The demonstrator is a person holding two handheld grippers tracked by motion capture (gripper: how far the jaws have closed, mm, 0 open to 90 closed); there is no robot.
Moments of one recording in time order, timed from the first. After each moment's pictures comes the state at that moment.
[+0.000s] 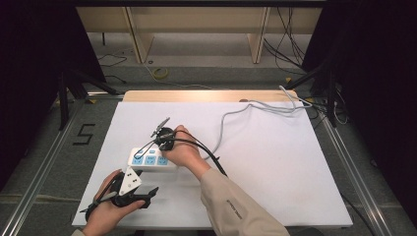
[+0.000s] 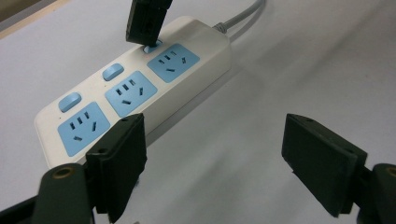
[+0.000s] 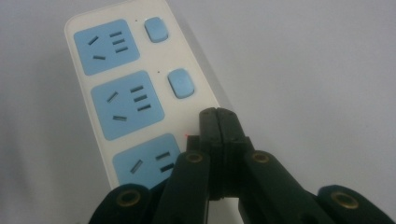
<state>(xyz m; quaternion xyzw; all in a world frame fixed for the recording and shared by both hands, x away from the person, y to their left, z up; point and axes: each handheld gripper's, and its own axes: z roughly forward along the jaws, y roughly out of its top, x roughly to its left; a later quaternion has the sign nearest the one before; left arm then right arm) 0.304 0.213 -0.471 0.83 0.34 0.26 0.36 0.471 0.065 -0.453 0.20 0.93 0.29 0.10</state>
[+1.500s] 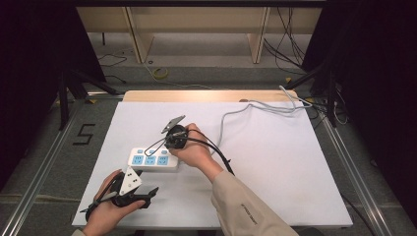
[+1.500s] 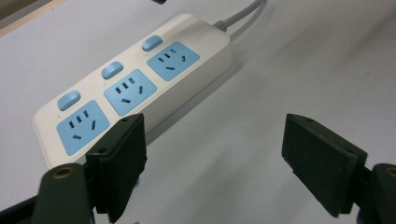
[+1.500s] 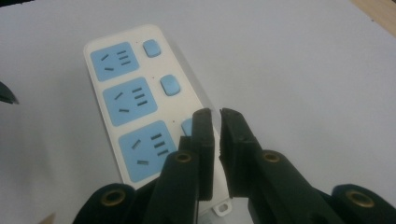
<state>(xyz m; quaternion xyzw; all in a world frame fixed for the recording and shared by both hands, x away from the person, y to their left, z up) 0.304 0.212 -0.472 0.83 0.34 0.26 0.36 0.464 0.029 -0.435 0.21 0.91 0.35 0.11</state>
